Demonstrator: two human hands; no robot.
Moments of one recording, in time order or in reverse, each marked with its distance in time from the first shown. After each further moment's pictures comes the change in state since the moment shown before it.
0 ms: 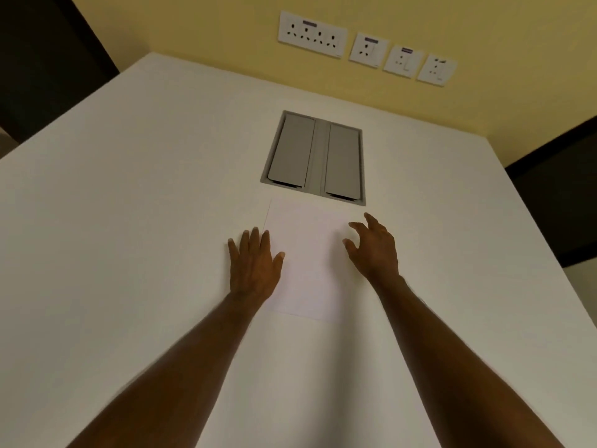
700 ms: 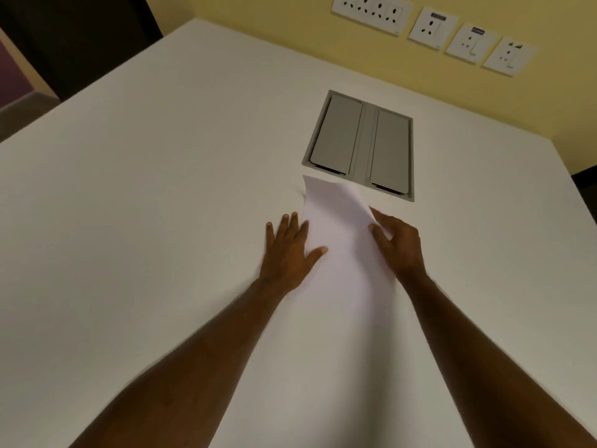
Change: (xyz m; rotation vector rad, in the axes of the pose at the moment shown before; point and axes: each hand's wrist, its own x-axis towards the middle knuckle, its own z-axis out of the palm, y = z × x) left_hand 0.019 -0.031 0.030 -0.269 0.029 0.102; right_hand 0.015 -0.025 0.037 0.497 0.086 -0.156
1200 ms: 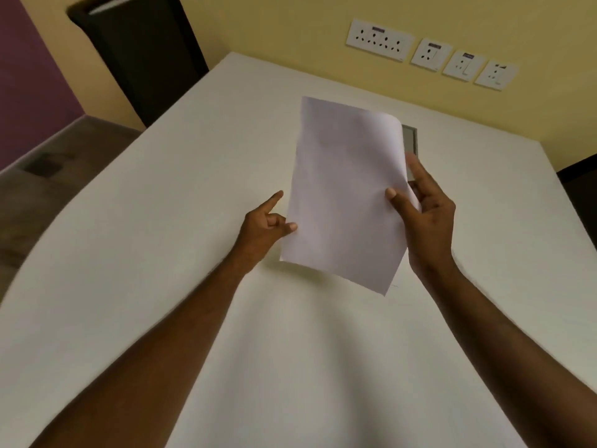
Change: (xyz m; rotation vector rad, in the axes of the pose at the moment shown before) left_hand -0.122 -0.049 -0.191 -1.006 0.027 -0.135; right_hand -0.111 -0.240 -0.076 0.703 0.195 -0.098
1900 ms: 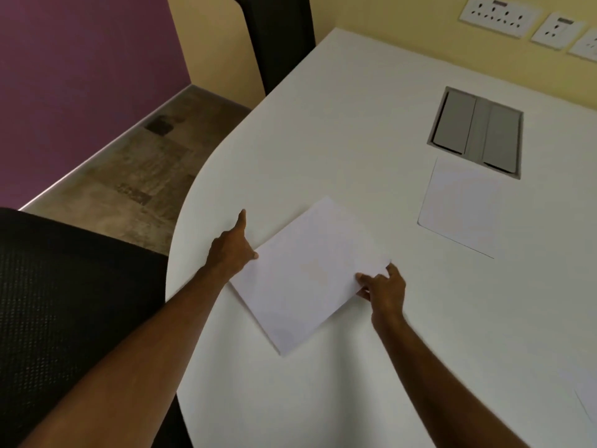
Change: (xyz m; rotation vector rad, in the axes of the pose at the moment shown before) left_hand -0.225 -0.053 -0.227 0.844 0.198 -0.465; right_hand -0.251 0.039 0.174 0.116 0.112 0.874
